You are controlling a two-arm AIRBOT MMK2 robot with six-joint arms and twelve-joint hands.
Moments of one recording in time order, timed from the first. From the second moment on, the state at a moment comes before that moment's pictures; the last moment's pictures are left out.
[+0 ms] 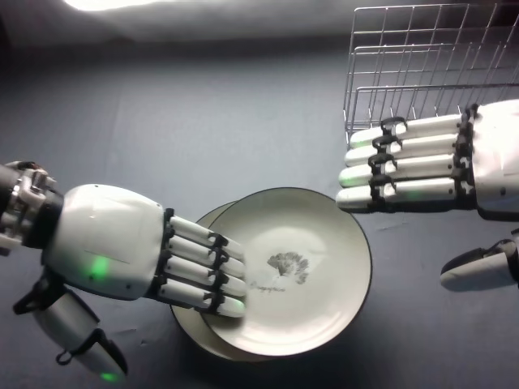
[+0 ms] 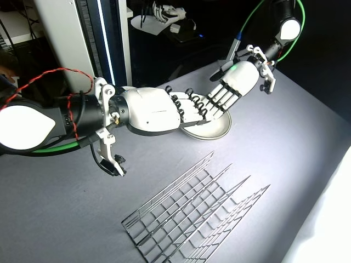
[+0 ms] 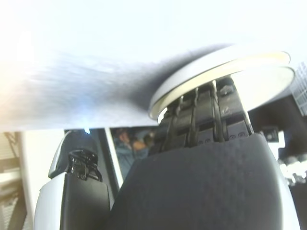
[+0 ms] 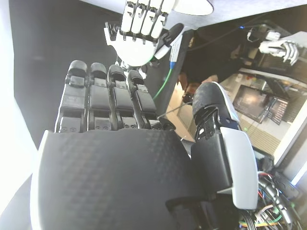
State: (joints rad) left arm 0.54 -1.11 1.45 1.78 -1.01 -0.03; right arm -0.59 -0.91 1.17 -0.93 0.92 -0.32
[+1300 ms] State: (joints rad) left arm 0.50 -1.19 1.44 1.74 -0.96 -0.03; right arm -0.60 -0.96 1.17 -0.92 0.85 -0.31
